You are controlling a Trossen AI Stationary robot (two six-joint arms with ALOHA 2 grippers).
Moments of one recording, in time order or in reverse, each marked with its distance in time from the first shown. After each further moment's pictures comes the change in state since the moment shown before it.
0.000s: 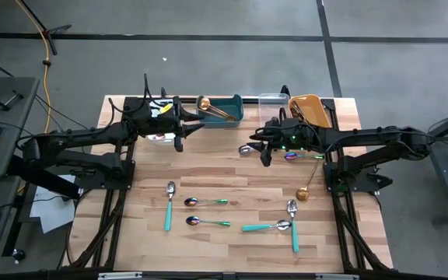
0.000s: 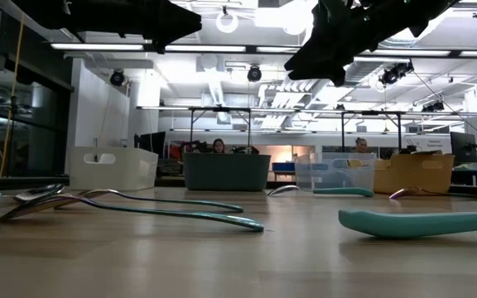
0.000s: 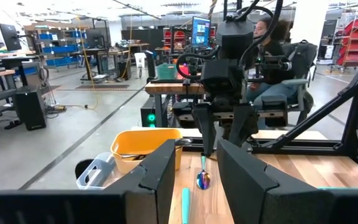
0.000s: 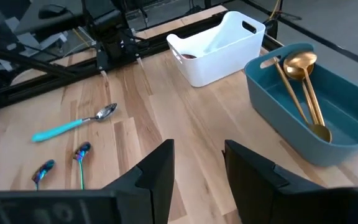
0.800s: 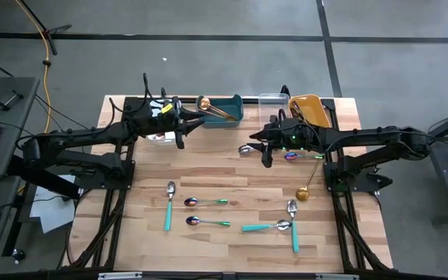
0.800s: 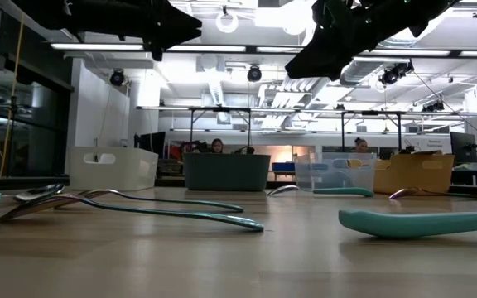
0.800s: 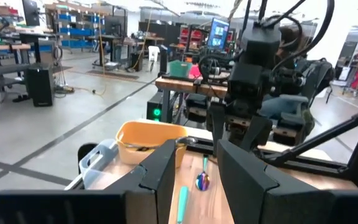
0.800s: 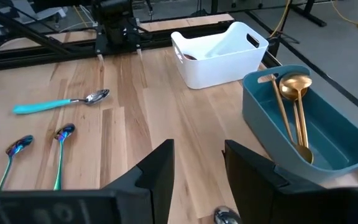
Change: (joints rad) left arm 0.001 0.005 0.000 -0.003 -0.069 -0.133; right arm 0.000 0.000 0.000 0.000 0.001 -0.194
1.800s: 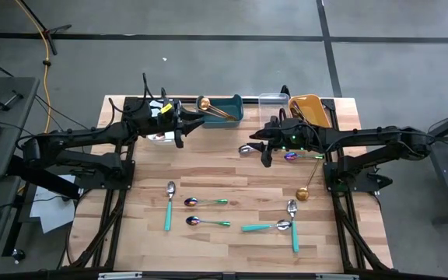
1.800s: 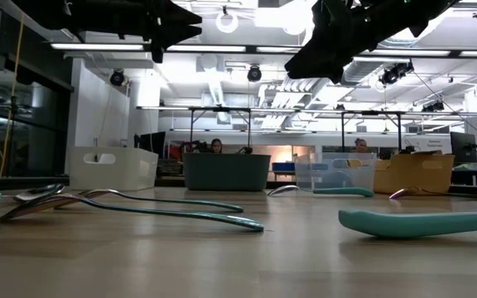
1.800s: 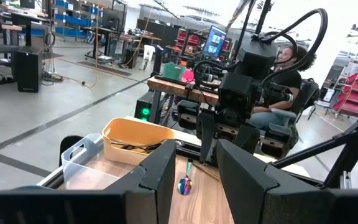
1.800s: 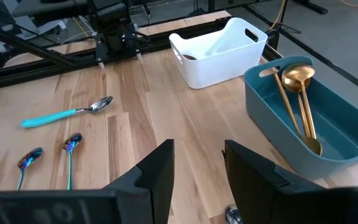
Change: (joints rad) left arm -0.001 0.000 0.000 0.012 0.012 -0.129; right arm 0.000 0.000 0.000 0.002 -0.001 0.088
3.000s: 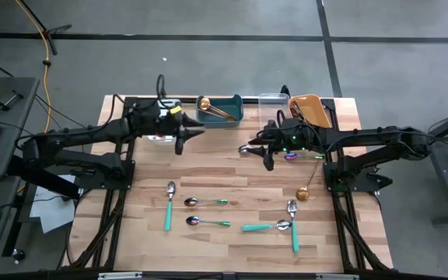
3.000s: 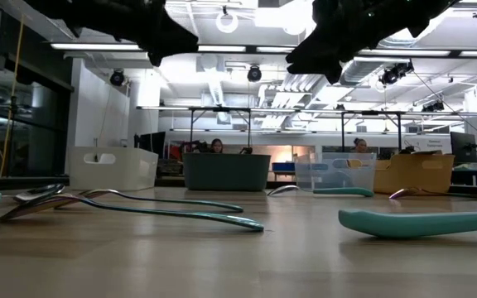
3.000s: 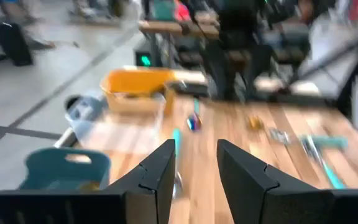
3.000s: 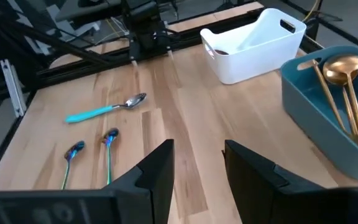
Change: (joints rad) left arm -0.011 -0.006 0.081 -0.360 0.052 0.261; right arm 0.000 -0.003 0.001 -0.002 -0.121 0.053
